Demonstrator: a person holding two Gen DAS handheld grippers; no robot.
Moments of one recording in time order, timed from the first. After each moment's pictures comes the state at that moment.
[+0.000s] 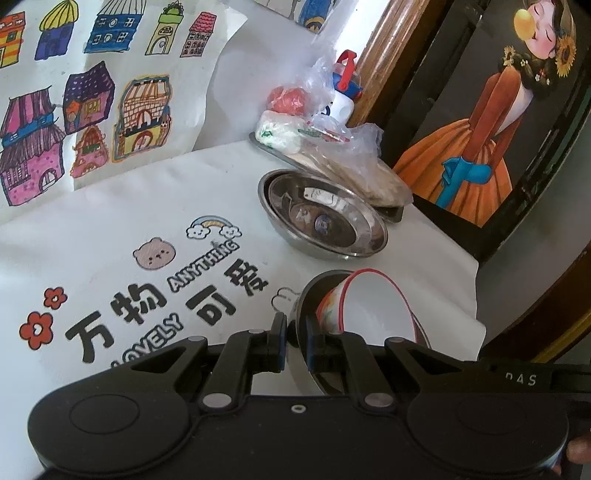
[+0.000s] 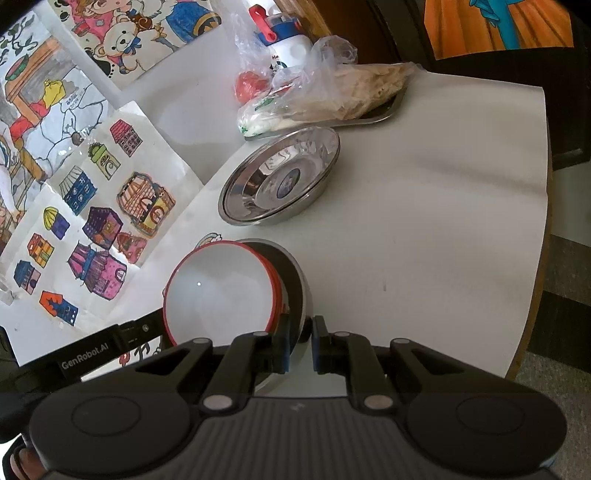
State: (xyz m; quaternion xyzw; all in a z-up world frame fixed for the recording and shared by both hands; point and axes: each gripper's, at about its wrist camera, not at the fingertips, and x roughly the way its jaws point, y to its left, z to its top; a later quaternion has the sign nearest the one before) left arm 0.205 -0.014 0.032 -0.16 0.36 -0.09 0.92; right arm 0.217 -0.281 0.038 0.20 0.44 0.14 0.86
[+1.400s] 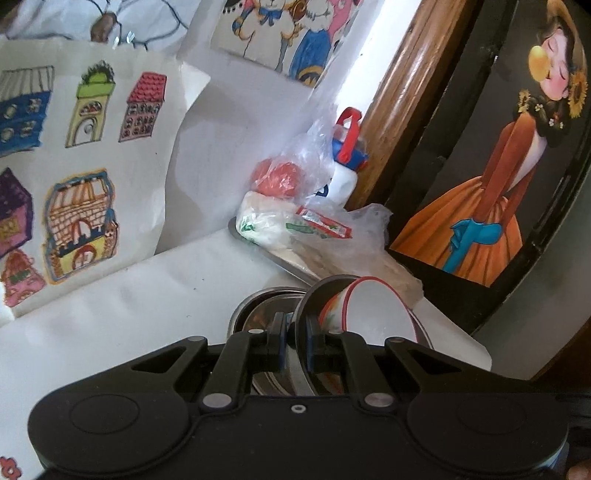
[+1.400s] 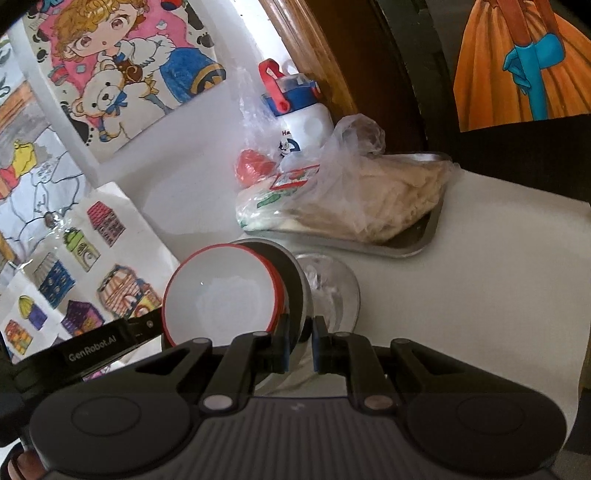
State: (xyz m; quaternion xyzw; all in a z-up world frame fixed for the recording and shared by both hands) left arm 0.335 -0.024 0.068 -0.17 0.29 -0.08 0.94; right arm 0.345 -0.280 0.076 0.18 0.38 0.13 0.90
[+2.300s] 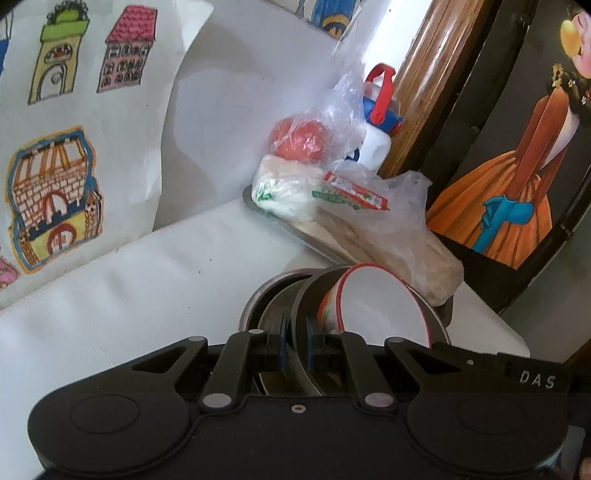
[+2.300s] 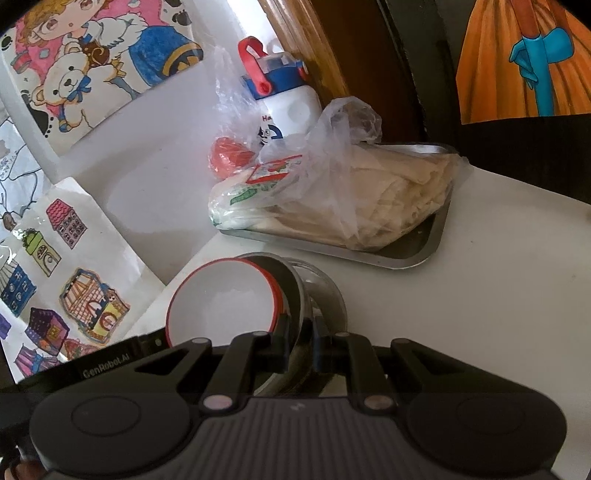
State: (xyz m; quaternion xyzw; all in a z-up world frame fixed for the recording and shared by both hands) left arm 0.384 -0.030 0.032 -0.16 0.34 -0.05 0.92; right arm 0.388 -0.274 0.050 0.16 0.40 0.12 0.89
